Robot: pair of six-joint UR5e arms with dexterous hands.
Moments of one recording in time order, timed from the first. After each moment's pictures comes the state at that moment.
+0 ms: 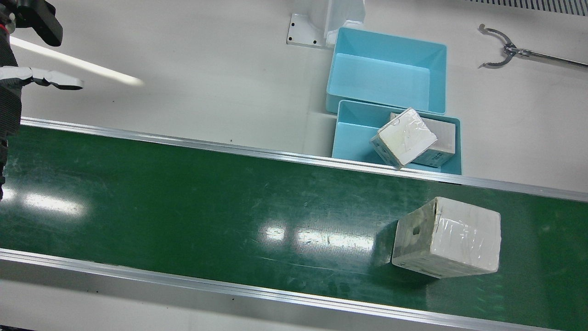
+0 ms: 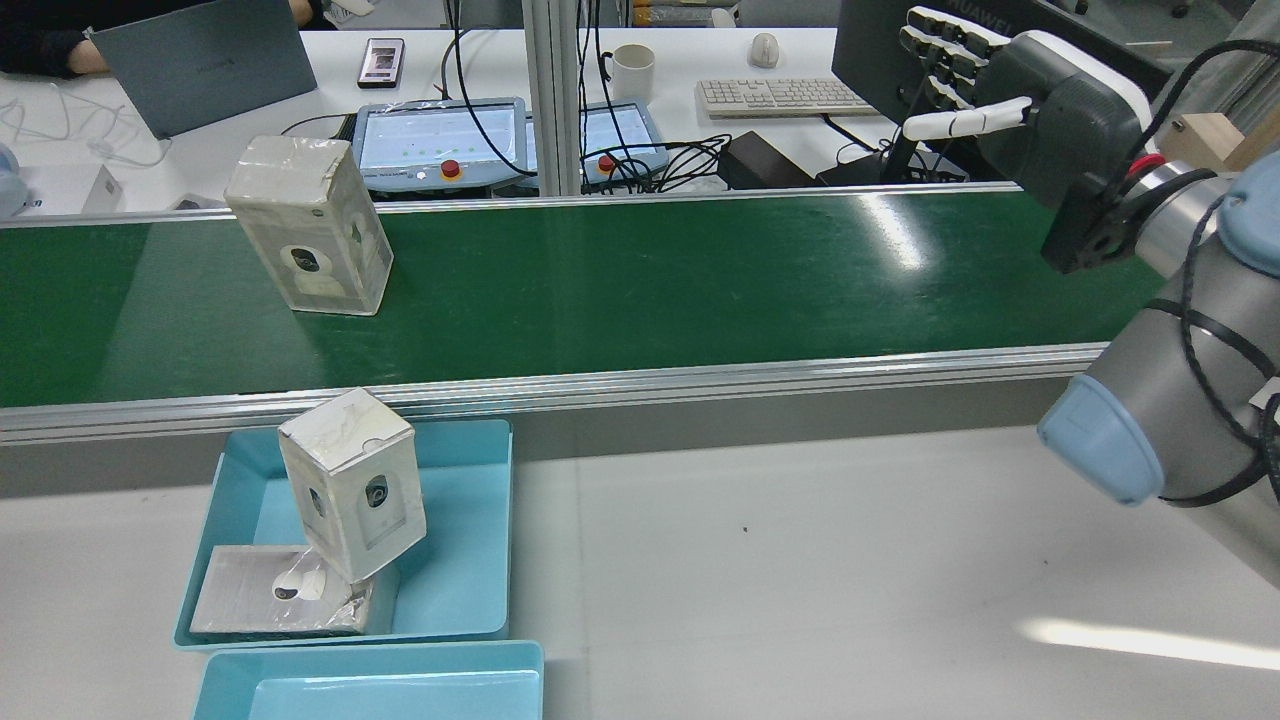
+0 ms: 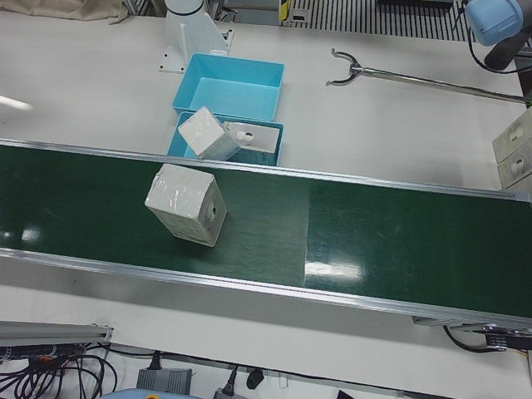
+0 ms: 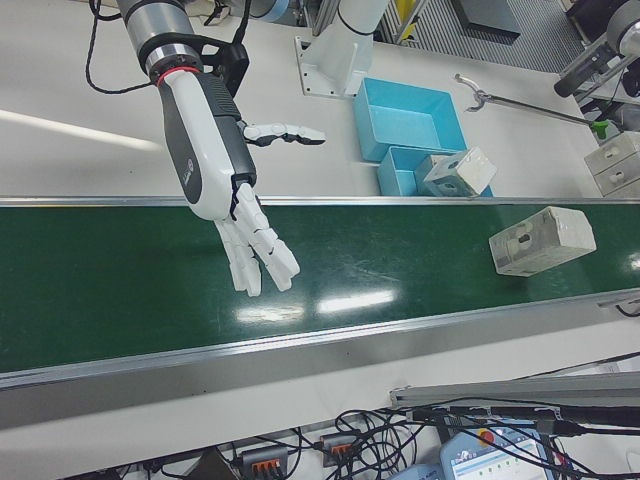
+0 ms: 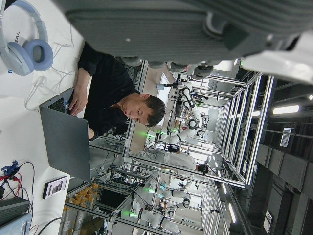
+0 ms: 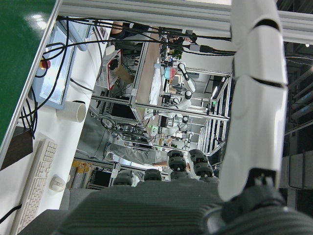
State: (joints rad) left arm -1.79 -1.80 -1.71 0.50 1.90 -0.17; right arm 1.09 -1.15 2.02 -3.87 -1.36 -0.19
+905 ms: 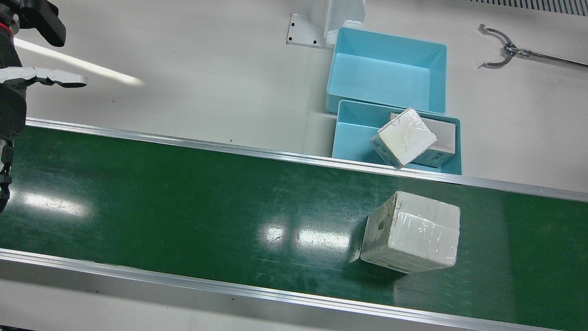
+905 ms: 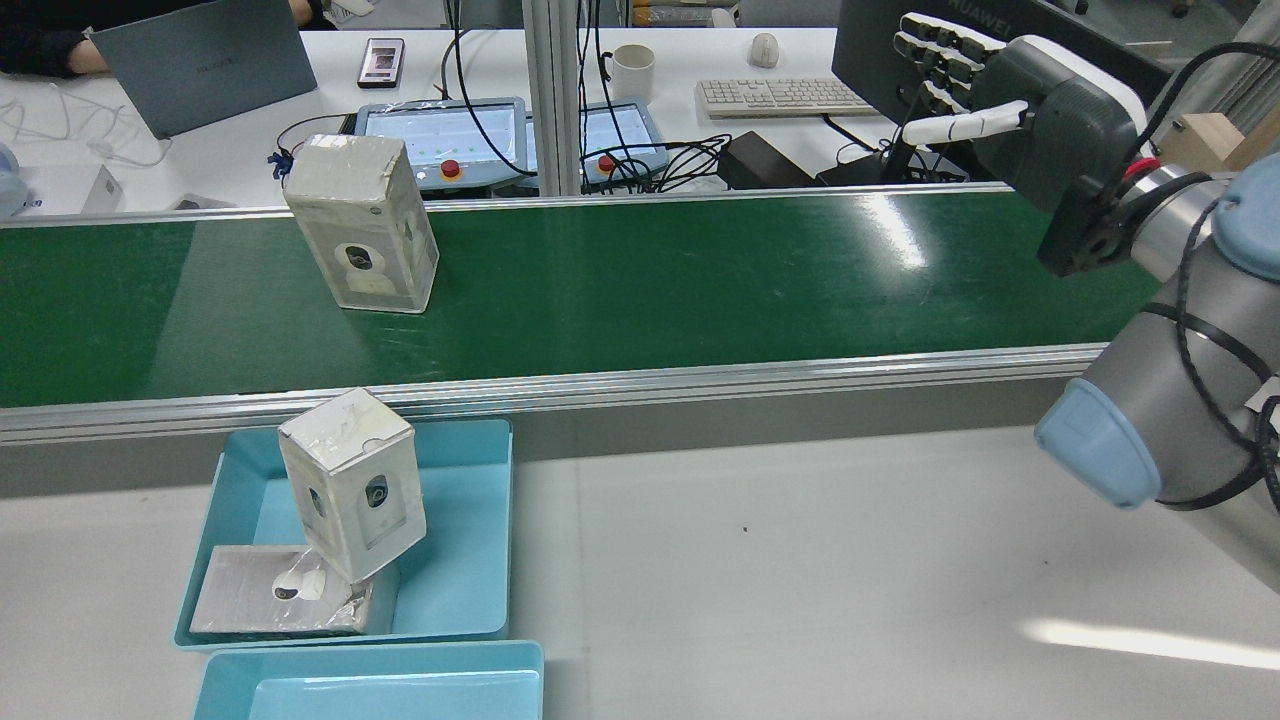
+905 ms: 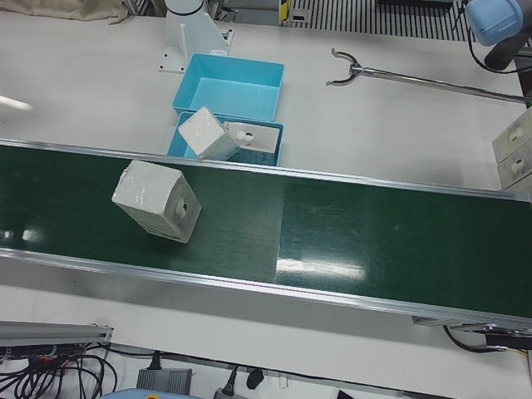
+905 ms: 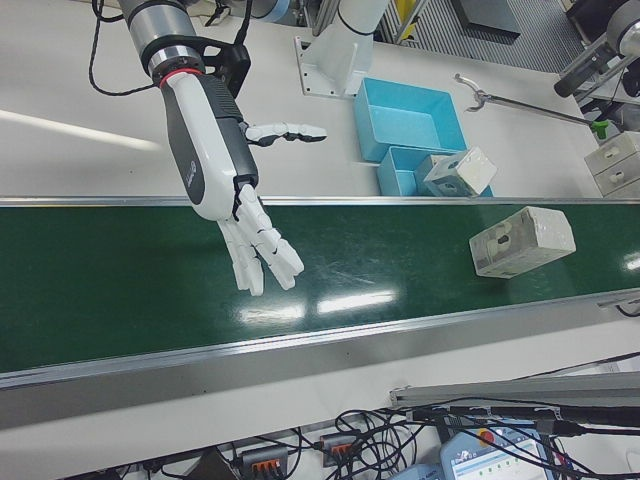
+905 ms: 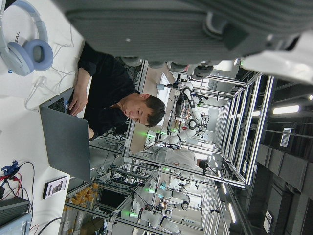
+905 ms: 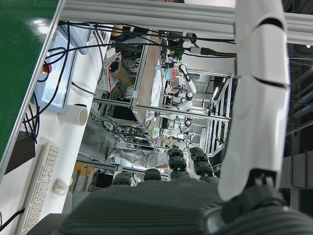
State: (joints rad) left arm -1.79 -1.80 -1.71 0.50 1.90 -0.17; right arm 1.09 -1.15 2.02 -3.87 -1.36 -0.18
